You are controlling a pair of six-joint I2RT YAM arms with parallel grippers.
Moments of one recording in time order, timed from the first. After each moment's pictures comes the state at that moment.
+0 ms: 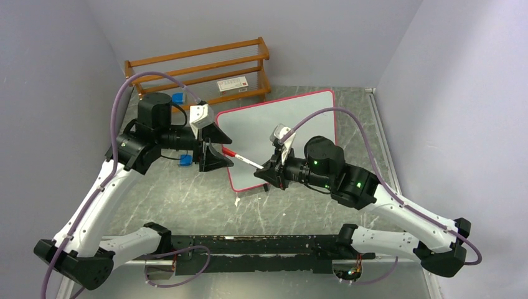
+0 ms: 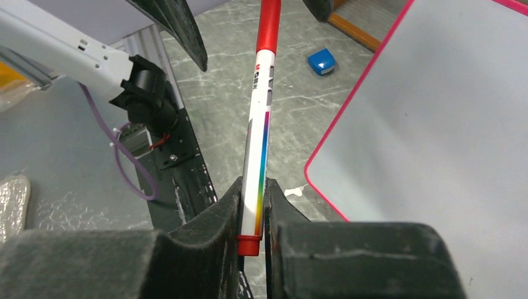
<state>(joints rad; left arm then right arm) -0.44 1.07 1.29 -0.65 0.97 0.19 1.04 0.95 1.07 -0.39 -0.15 0.10</state>
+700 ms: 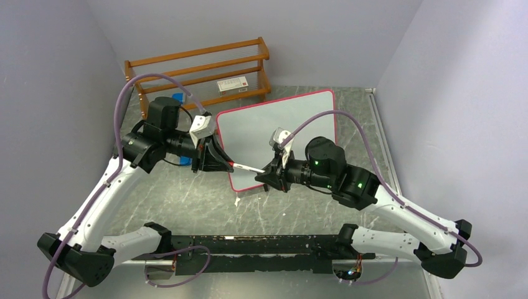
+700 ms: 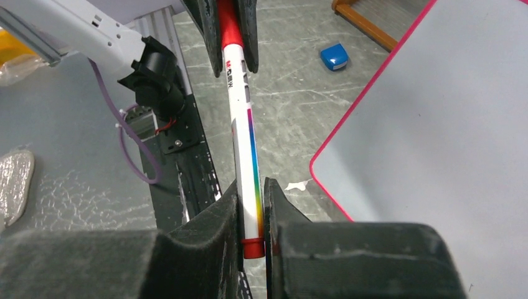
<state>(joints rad) -0.45 1.10 1.24 -0.73 1.21 0.33 1.03 0.94 1.06 -0.40 -0.23 0.06</state>
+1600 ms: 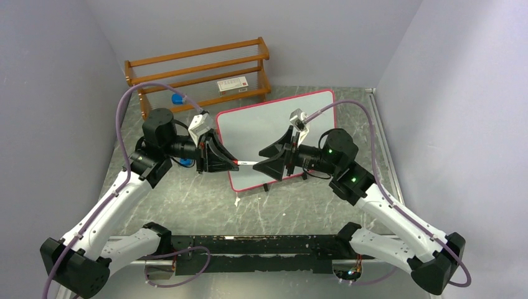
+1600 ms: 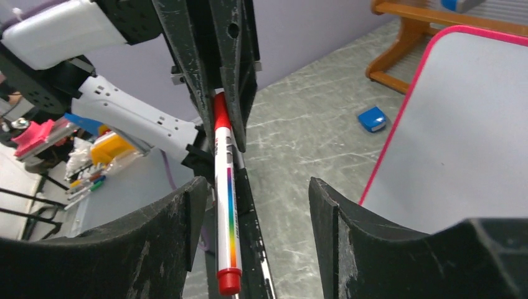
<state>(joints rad) -0.46 1.00 0.96 -0.12 1.24 -0.16 0.74 0.91 0.87 0.05 -0.56 0.38</state>
